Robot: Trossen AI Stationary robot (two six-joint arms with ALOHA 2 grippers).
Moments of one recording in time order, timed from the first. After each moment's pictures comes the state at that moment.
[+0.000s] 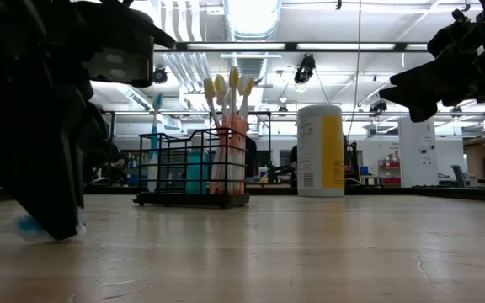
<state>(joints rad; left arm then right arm) -0.62 1.87 1.16 -0.45 -0.21 -0.95 -0.11 0.25 0.01 0.19 -0.02 0.16</state>
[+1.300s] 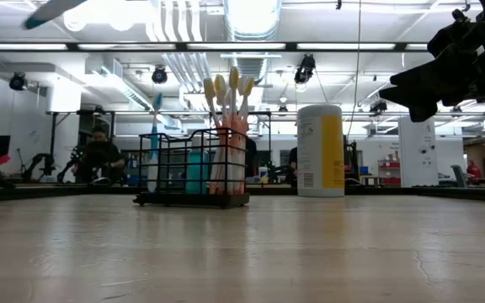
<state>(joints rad) -0.62 1.38 1.16 -0.26 -0.87 -0.39 -0.11 0.25 0.01 0.19 -0.02 0.16</state>
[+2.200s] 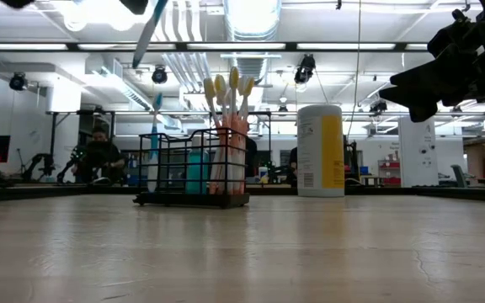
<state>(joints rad) -0.23 0.95 0.61 0.57 -0.30 0.09 -0.11 0.25 0.01 0.19 -0.02 0.16</state>
